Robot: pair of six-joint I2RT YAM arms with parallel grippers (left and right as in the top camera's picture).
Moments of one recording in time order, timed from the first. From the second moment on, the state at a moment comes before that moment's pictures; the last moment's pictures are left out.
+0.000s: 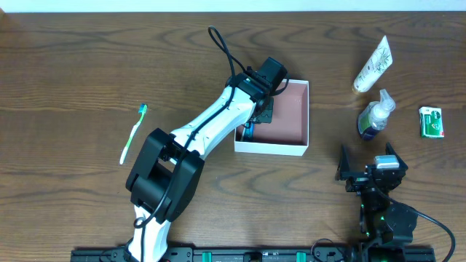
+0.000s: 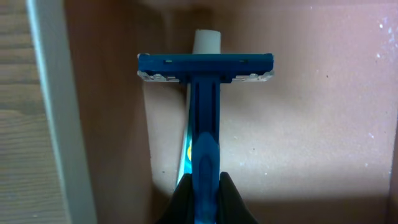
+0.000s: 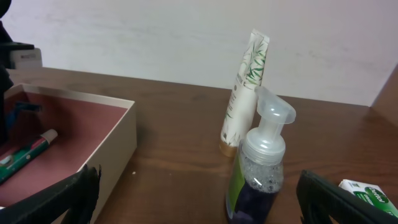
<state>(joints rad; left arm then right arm) -0.65 2.07 1.62 -0.86 -0.11 -0.52 -0.05 0.01 0.01 -0.06 -0.08 -0.07</state>
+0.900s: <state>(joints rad) -0.65 2.07 1.62 -0.86 -0.12 -0.48 -0.05 0.01 0.01 -0.06 -0.08 -0.07</state>
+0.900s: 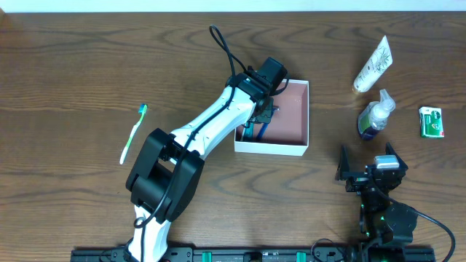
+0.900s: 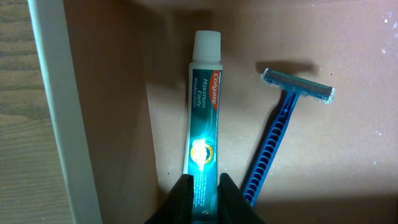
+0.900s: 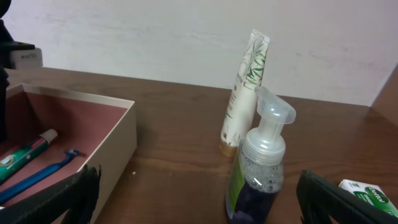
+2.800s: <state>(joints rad) 0.16 1.63 1.16 -0.74 -0.06 -0.04 -0.05 0.01 0.01 -0.06 -0.08 -0.07</state>
